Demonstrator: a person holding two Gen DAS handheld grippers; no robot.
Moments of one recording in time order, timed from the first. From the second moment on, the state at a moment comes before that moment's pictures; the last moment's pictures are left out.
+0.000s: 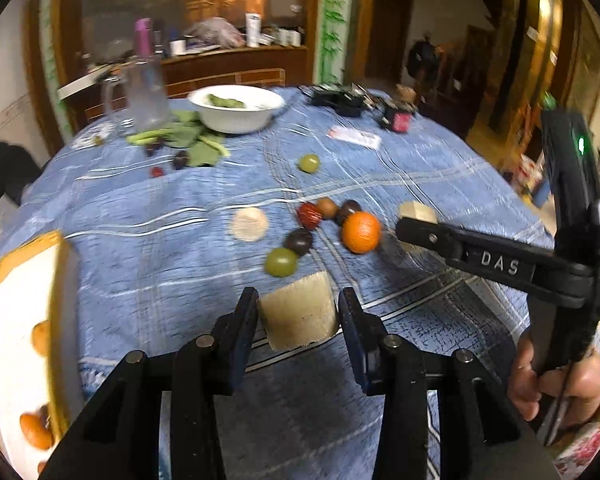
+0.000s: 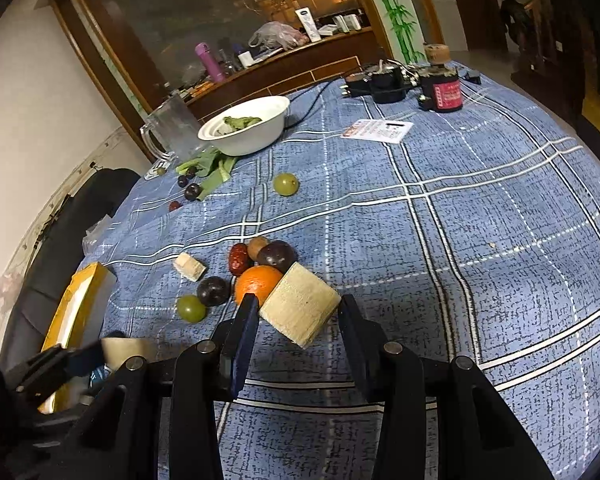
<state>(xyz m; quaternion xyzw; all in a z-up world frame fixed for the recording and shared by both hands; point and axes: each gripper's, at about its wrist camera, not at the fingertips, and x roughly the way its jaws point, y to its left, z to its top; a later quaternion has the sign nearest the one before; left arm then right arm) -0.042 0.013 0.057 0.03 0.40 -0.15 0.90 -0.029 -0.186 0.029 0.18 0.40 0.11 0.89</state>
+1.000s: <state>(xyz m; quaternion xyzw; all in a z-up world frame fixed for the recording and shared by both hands) -0.135 0.298 0.067 -0.11 0.36 0.10 0.92 -0.089 0.082 0.076 0.01 0.41 0.30 0.86</state>
